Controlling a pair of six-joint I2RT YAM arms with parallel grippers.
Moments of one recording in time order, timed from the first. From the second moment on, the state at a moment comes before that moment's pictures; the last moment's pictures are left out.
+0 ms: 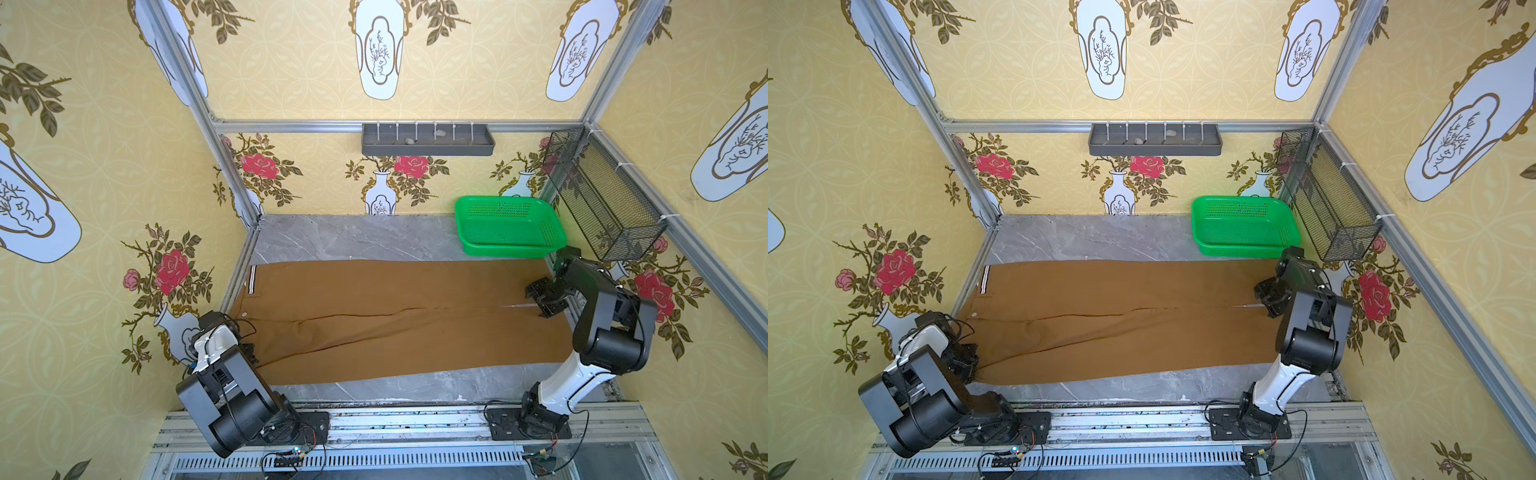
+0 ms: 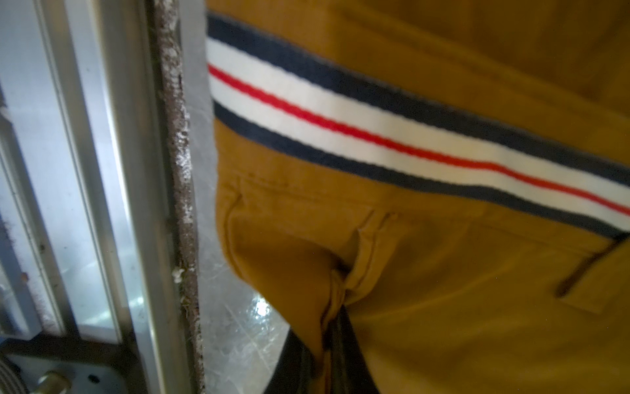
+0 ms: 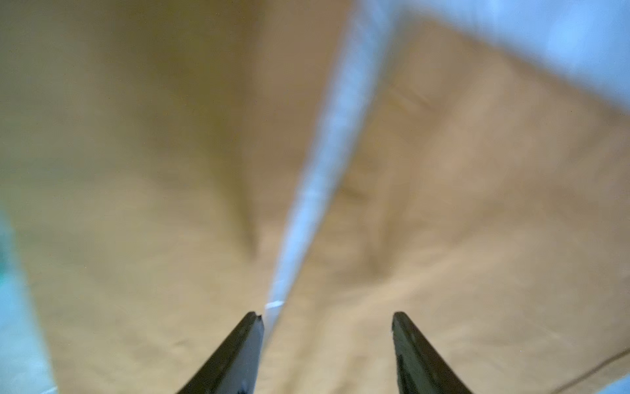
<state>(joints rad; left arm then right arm) 0.69 1.32 0.62 -0.83 -0.12 -0.96 -0.25 1.69 1.17 -0.85 -0.09 0.76</state>
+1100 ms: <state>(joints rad) 0.69 1.37 0.65 -0.85 -0.11 -0.94 -0.63 1.26 0.68 -0.77 0.13 0.82</state>
